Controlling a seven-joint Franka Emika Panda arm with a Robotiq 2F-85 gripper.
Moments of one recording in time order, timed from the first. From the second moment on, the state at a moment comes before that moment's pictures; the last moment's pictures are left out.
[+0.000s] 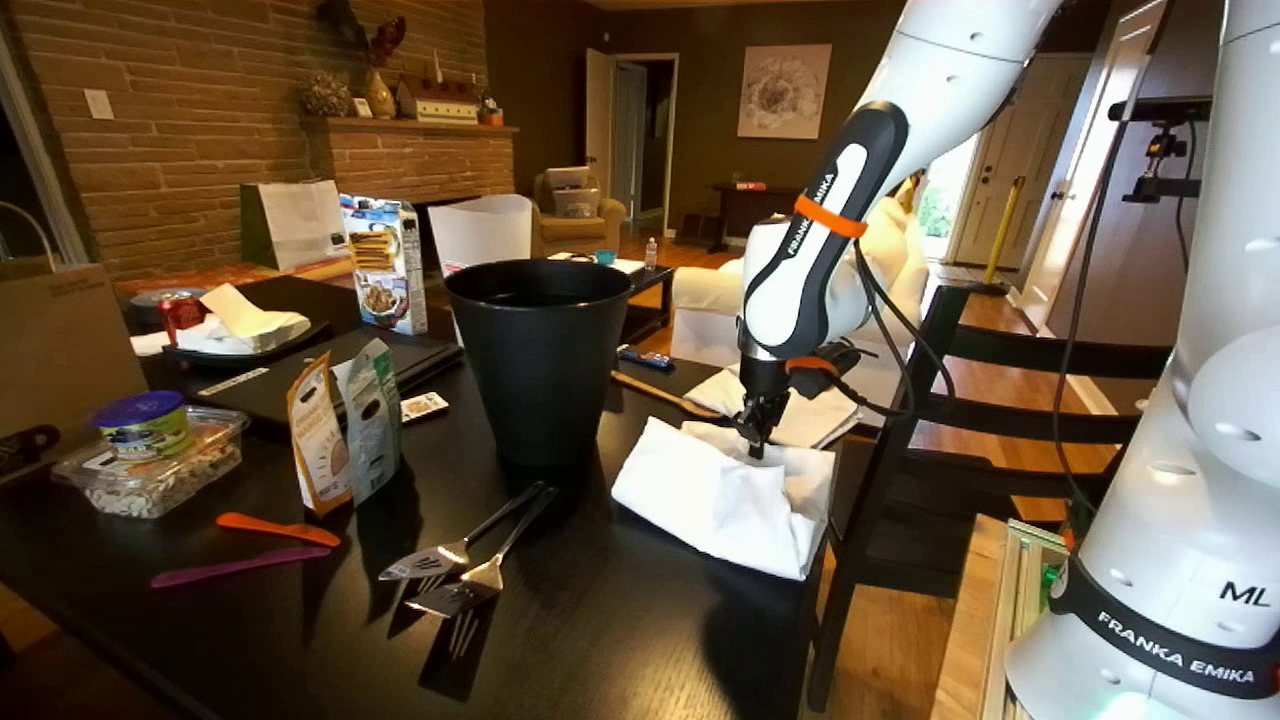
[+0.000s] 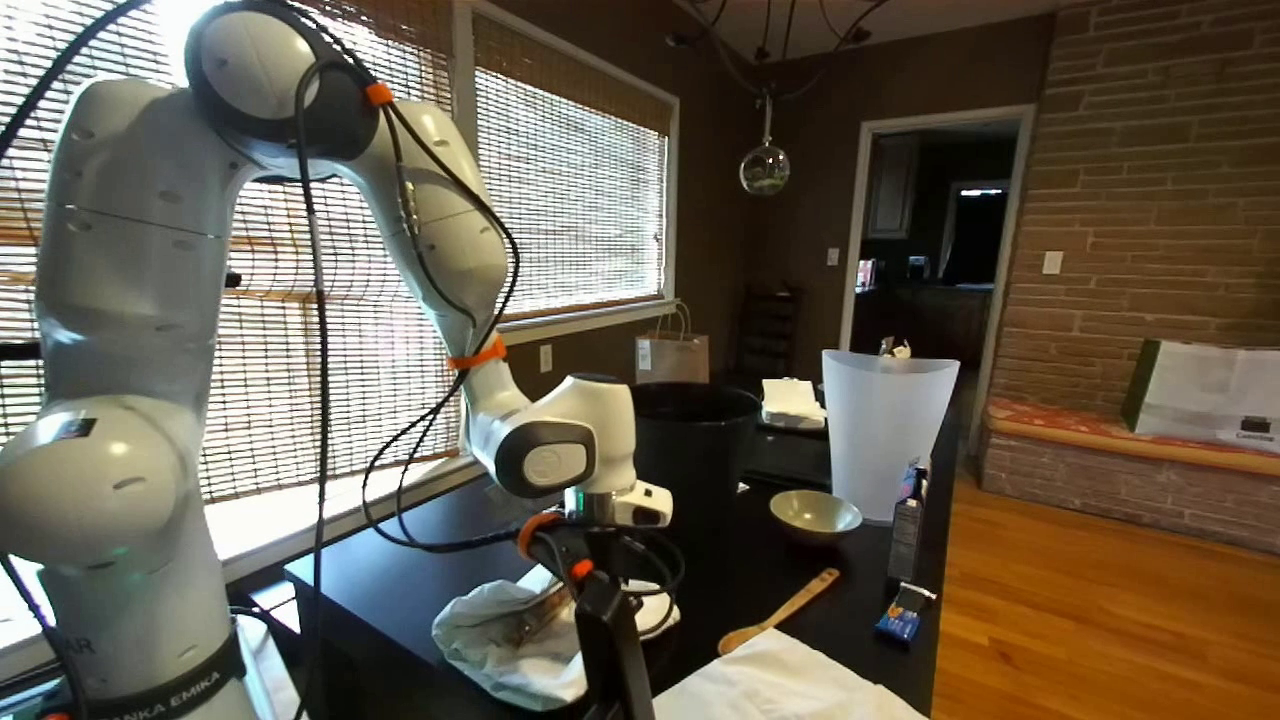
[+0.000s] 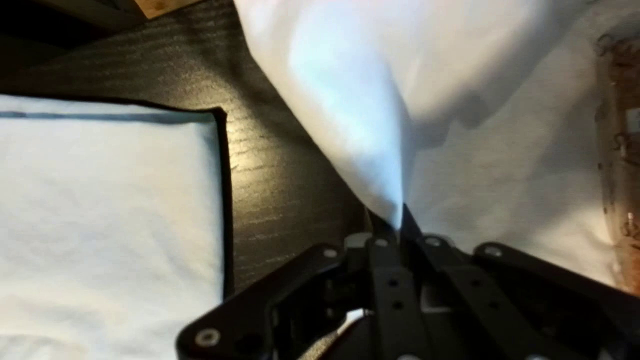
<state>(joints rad) -0.17 0.22 -0.20 -2.60 -0.11 2.84 -0.17</state>
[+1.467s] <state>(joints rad) -0.09 -0.09 -0.06 -2.74 0.16 2.78 -0.44</state>
